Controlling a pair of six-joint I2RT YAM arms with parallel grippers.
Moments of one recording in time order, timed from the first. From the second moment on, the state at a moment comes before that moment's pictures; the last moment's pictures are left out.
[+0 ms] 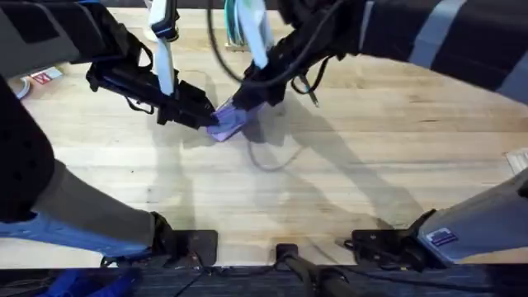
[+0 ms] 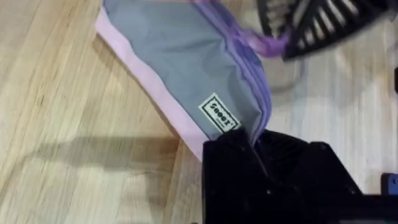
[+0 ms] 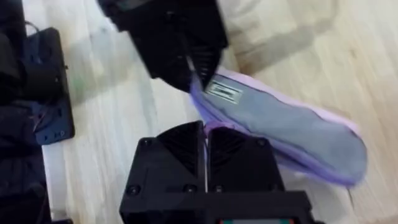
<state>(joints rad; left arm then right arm) 0.19 1.74 1.12 -1.18 0.84 1.54 0.64 1.78 1.44 -0.71 -0.57 -0.45</state>
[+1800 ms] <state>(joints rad) 0.19 1.74 1.12 -1.12 0.91 1.54 0.62 1.54 1.49 -0.79 -0.42 -0.55</state>
